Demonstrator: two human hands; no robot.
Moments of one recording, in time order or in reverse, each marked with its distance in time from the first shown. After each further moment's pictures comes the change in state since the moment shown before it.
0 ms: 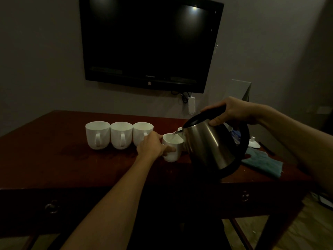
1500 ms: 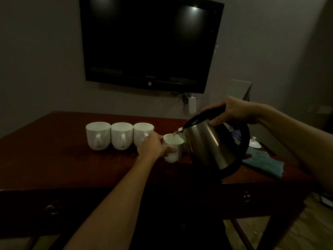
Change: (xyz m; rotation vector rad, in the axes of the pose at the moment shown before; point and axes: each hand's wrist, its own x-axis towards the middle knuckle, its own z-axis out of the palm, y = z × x) left_hand -0.002 0.001 0.000 -0.027 -0.005 -0.025; right_hand 0.005 0.004 -0.002 -0.051 -0.029 -0.002
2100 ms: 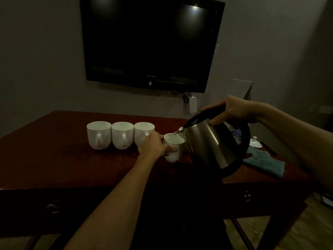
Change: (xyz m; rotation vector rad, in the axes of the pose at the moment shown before) left_hand 0.001 0.000 0.000 0.017 0.002 0.013; right_hand 0.001 -0.004 0.002 0.066 0.016 0.005
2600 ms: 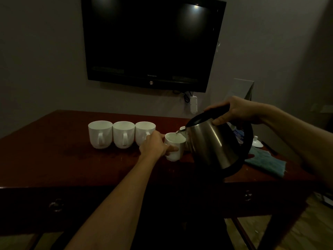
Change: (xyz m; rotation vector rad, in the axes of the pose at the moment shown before) left_hand 0.000 0.000 0.002 -0.001 0.003 -0.001; right_hand -0.005 0.008 -0.002 -0.023 0.003 -0.013
